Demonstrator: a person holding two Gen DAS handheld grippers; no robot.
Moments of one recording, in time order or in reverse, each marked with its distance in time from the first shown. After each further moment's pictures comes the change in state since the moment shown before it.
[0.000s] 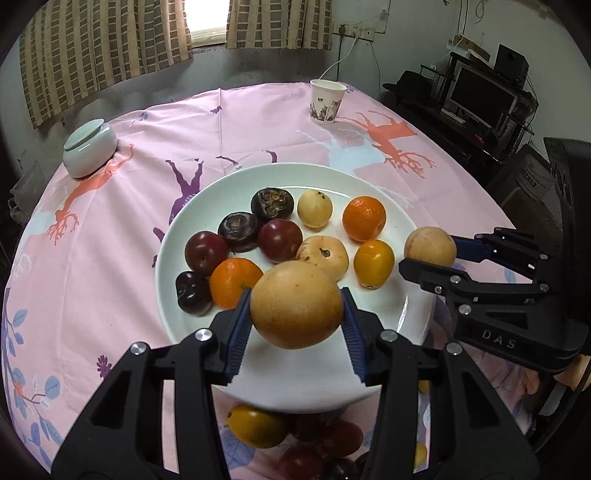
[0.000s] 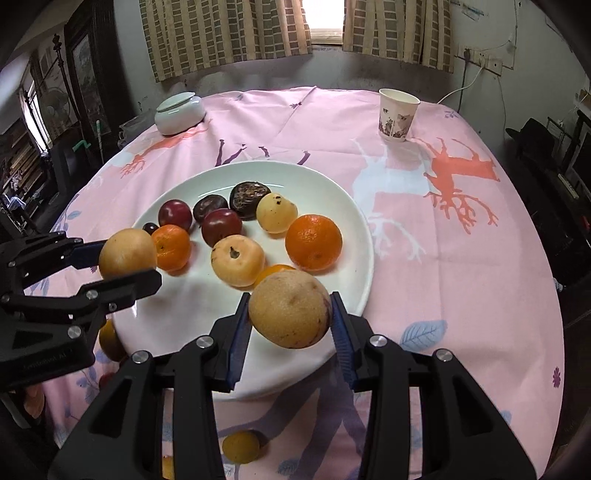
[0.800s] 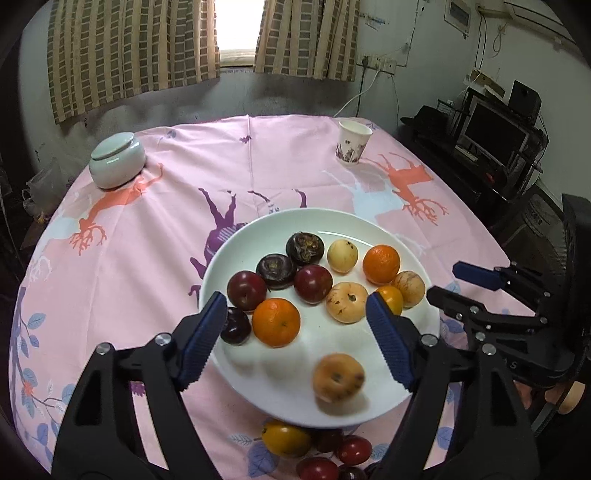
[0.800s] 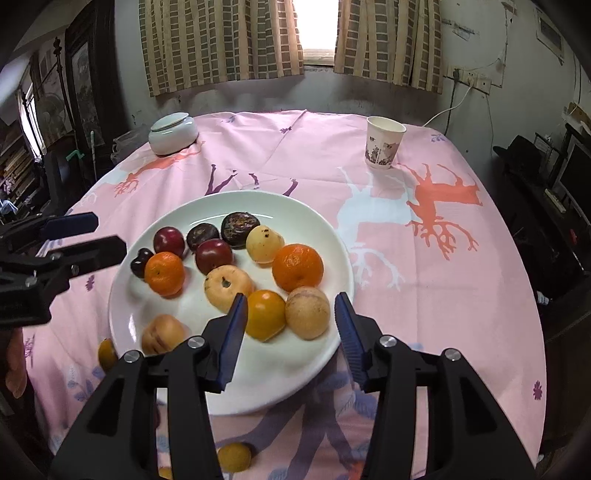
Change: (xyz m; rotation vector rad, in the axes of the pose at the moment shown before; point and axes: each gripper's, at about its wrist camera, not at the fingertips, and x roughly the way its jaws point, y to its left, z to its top) left arm -0.039 0.027 0.018 -0.076 -0.119 0.036; right arm -0.027 -0.001 0.006 0.000 -0.069 -0.032
